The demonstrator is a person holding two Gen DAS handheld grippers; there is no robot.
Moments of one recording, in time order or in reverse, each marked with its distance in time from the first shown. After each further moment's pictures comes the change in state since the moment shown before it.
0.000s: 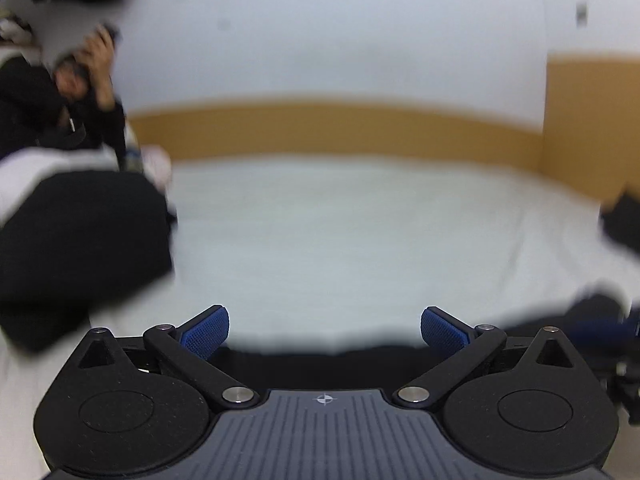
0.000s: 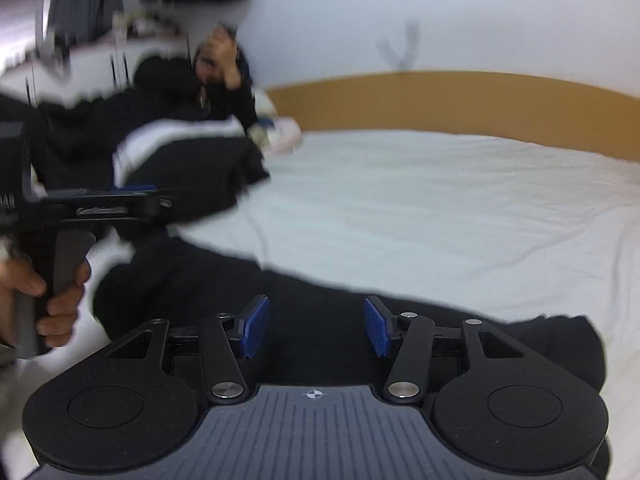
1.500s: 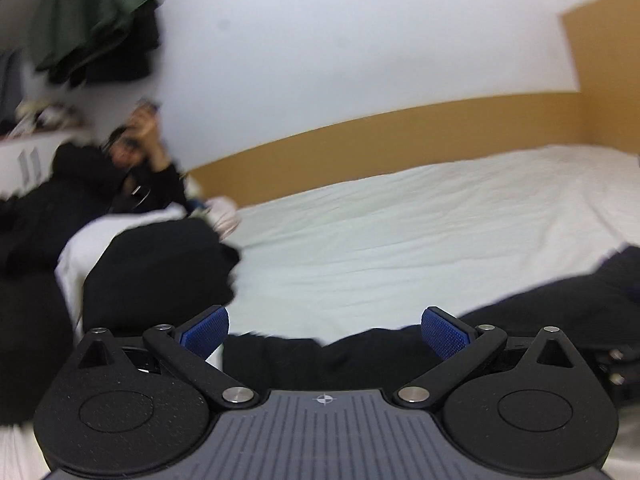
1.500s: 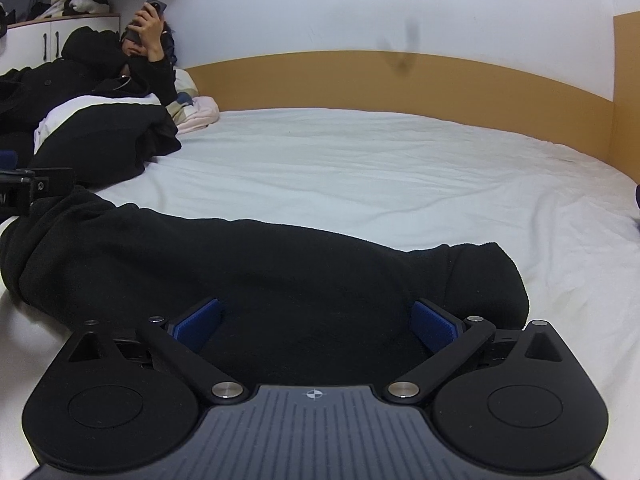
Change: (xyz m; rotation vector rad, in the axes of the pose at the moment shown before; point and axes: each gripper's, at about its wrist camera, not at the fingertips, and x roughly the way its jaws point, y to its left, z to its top) left arm -0.061 -0.085 -0.016 0.189 -0.129 0.270; right arm 0.053 -0.033 -0.021 0.046 -0.001 -0.215
